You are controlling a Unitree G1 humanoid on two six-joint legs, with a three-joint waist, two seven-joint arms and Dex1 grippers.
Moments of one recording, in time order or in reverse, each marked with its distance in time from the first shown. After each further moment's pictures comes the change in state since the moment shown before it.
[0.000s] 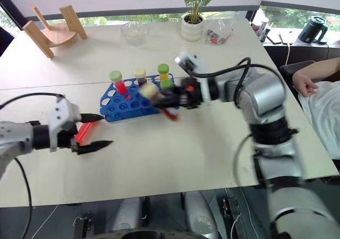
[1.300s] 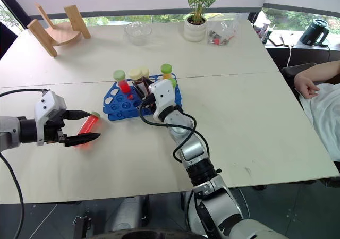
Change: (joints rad) left arm -0.038 0.040 -0.016 0.088 0.004 0.037 -0.025; right arm 0.299 0.374 0.220 0.572 -0.600 -1.124 -0.670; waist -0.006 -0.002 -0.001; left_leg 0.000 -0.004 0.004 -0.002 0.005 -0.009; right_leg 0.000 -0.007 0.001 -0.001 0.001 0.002
